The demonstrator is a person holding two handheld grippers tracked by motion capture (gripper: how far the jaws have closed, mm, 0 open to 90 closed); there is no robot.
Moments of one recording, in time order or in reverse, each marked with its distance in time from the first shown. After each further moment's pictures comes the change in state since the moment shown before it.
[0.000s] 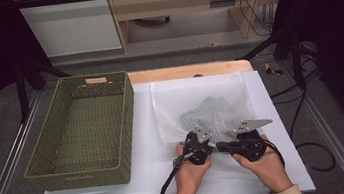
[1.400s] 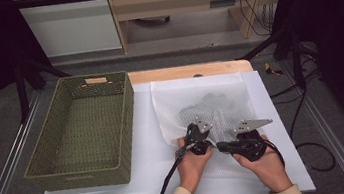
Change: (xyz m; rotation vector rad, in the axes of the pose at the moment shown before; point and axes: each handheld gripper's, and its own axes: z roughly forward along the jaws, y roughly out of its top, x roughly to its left) left arm 0.020 0.008 0.019 0.027 0.042 -0.004; right arm -0.002 -0.001 0.001 0.001 -0.004 0.008
